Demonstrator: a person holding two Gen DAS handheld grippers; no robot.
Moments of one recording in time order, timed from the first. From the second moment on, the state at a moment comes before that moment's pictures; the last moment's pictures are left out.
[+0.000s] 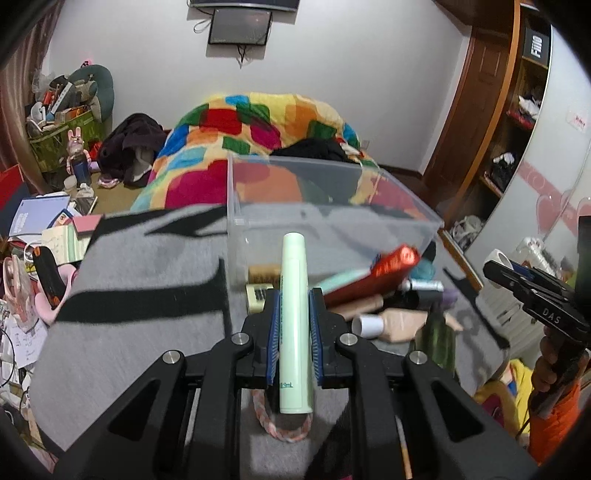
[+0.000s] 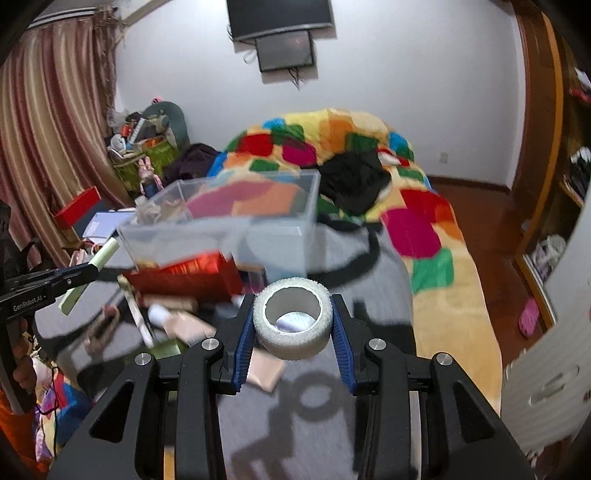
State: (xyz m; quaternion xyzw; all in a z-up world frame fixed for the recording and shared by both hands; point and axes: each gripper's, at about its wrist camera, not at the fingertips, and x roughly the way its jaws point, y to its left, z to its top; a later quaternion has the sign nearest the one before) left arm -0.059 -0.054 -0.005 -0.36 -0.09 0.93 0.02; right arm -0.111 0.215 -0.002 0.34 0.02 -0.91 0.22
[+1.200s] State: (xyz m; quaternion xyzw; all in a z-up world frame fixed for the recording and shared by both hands) left arm -0.171 -0.054 -0.002 -0.42 -0.06 0.91 0.05; right arm -0.232 0.114 -0.015 0.42 0.05 -0.87 0.26
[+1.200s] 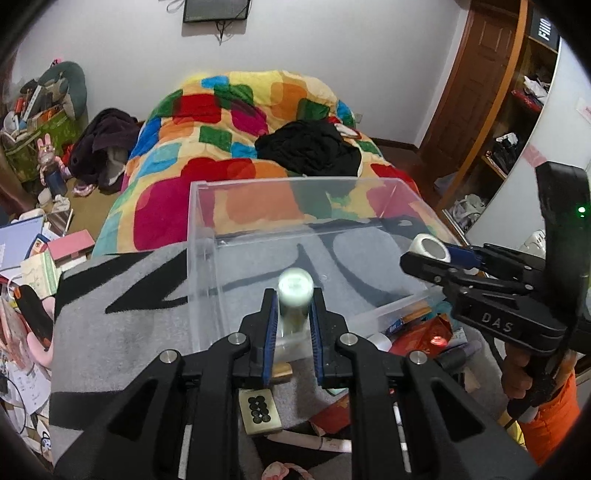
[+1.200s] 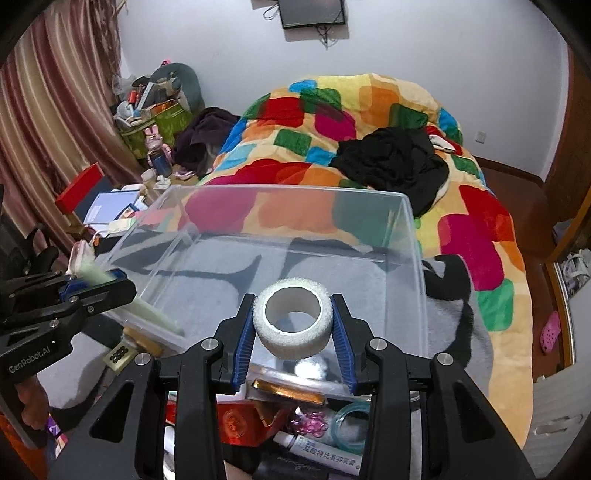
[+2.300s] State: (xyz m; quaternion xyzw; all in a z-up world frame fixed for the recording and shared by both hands) left arm -0.056 -0.061 -0.029 -0.41 -0.07 0.91 0.02; right arm -0.169 0.197 -0.008 0.38 0.07 -0.90 0.22
